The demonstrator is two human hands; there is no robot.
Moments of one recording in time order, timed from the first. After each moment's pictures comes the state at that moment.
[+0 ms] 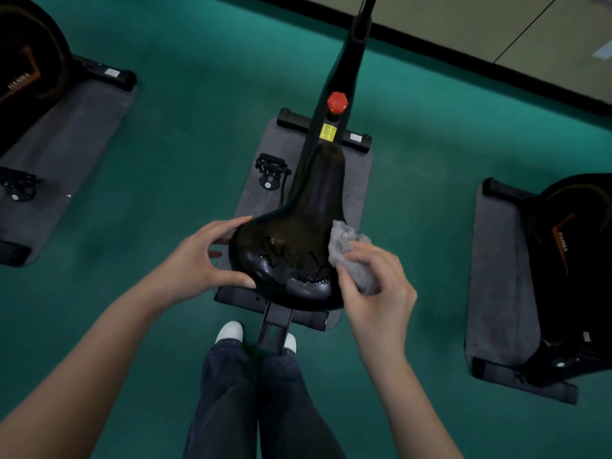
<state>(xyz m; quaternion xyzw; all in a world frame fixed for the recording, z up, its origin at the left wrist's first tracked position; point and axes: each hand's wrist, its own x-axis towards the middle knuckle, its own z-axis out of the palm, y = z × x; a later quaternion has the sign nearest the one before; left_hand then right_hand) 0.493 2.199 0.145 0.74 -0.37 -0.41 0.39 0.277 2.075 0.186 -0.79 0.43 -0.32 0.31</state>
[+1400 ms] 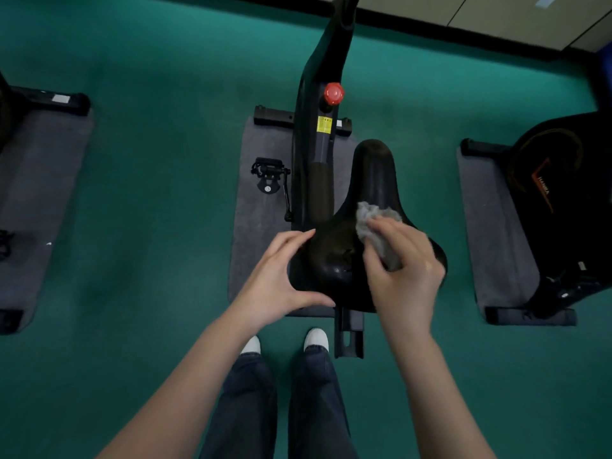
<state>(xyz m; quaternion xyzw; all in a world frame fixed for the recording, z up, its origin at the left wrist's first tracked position) 0.519 2.197 0.123 0.66 -0.47 -0.44 0.38 0.370 2.120 0.187 -0.78 0.51 -0.33 0.17</state>
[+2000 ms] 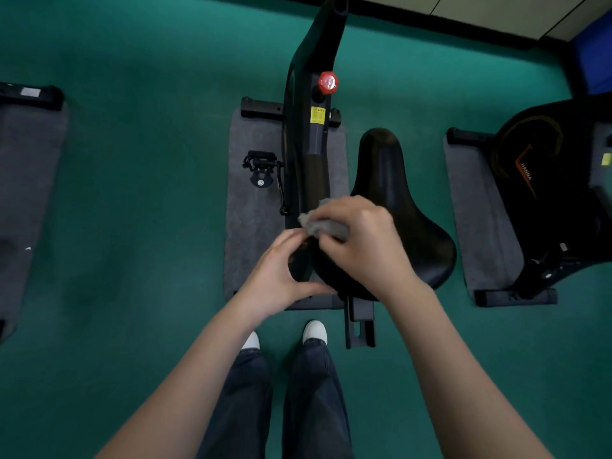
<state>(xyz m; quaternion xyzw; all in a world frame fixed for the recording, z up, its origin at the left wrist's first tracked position) 0.533 2.200 0.108 0.63 -0.45 -0.48 0.41 0.423 2.106 0.198 -0.89 0.38 -0.09 0.22</state>
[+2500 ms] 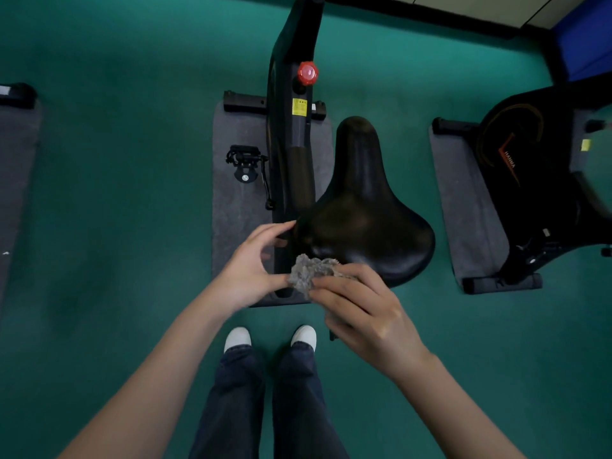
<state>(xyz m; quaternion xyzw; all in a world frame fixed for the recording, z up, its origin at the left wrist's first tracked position) 0.539 2.200 0.108 0.61 -0.42 -0.53 0.42 0.339 2.166 0.164 -0.94 0.21 -0.21 0.16</state>
